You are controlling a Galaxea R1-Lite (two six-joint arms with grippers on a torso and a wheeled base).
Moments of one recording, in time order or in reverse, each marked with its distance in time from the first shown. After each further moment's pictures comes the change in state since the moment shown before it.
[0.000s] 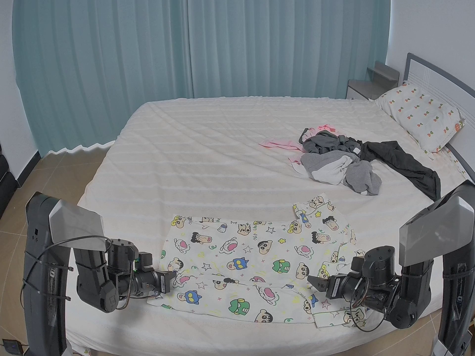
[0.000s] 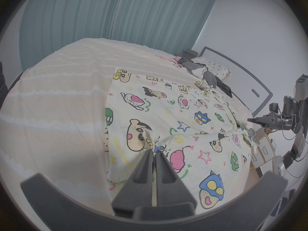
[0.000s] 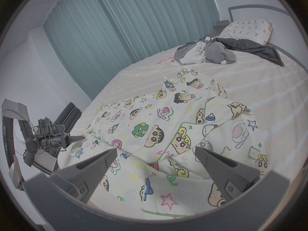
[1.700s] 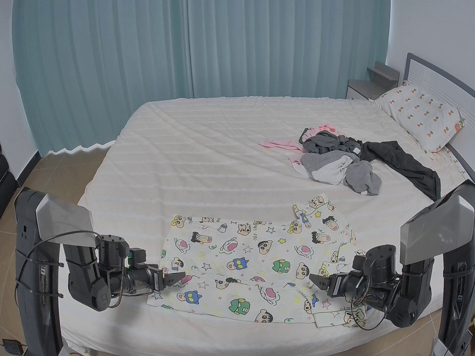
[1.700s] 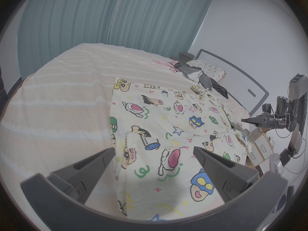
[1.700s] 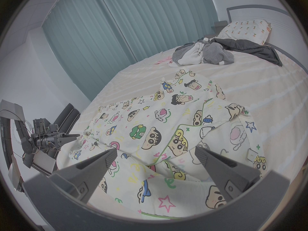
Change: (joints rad) left arm 0.008 -0.065 0.046 -0.011 -0.049 0.034; right arm -0.014 0.001 -0.004 0.001 -0.002 -0.002
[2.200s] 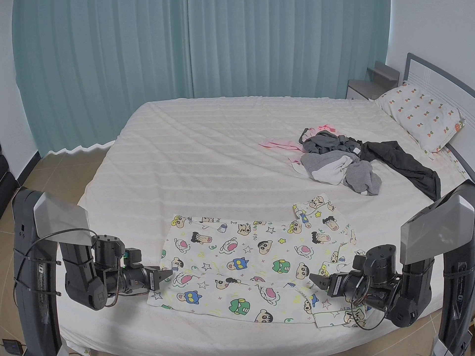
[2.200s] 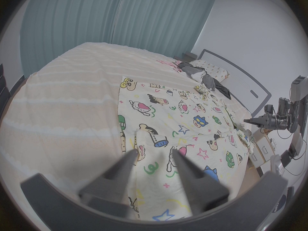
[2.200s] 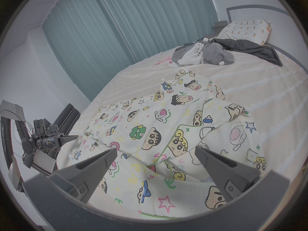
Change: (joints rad) left arm 0.044 -0.002 0.009 0.002 0.001 0.008; right arm -0.002 -0.001 0.000 0.000 0.000 0.000
